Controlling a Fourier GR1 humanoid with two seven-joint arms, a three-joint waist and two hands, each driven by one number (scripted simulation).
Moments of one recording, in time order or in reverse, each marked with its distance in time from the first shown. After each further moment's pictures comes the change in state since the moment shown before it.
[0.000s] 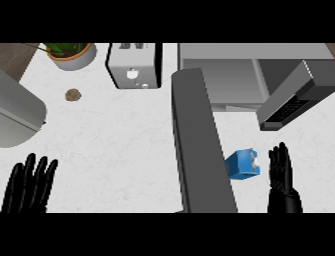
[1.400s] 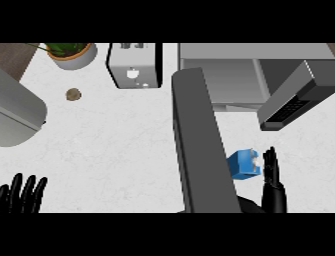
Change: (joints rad) left arm 0.112 0.020 0.031 -0.003 0.032 -0.088 -0.084; right arm -0.271 -0.015 -0.221 0.730 -0.147 0.112 -0.515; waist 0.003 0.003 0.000
